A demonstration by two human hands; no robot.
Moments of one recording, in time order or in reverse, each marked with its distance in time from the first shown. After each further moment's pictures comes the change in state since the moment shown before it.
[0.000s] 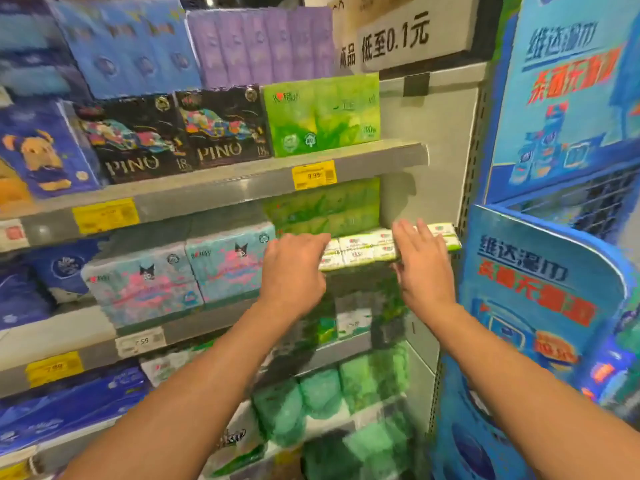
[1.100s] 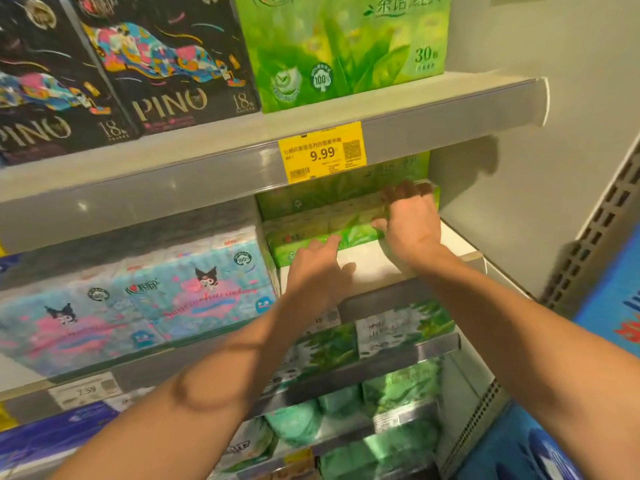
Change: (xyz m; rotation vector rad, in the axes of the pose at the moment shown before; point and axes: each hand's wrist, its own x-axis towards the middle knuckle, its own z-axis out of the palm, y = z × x) left_hand 0.094 -0.068 0.183 -0.117 -0.421 -0.373; right_hand 0.167 0.007 0.172 -0.043 -0.251 0.048
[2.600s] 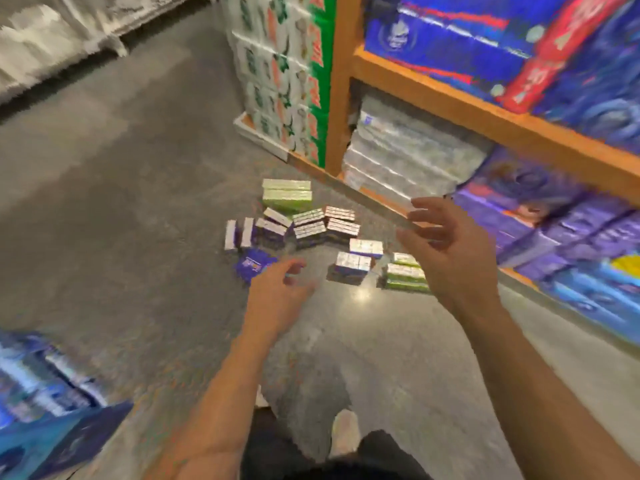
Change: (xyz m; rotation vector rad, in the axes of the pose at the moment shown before) left_hand -0.899 0.150 0.099 -0.302 -1.437 1.574; right_hand -1.064 -0.294 -0.352 -0.147 1.270 1.891
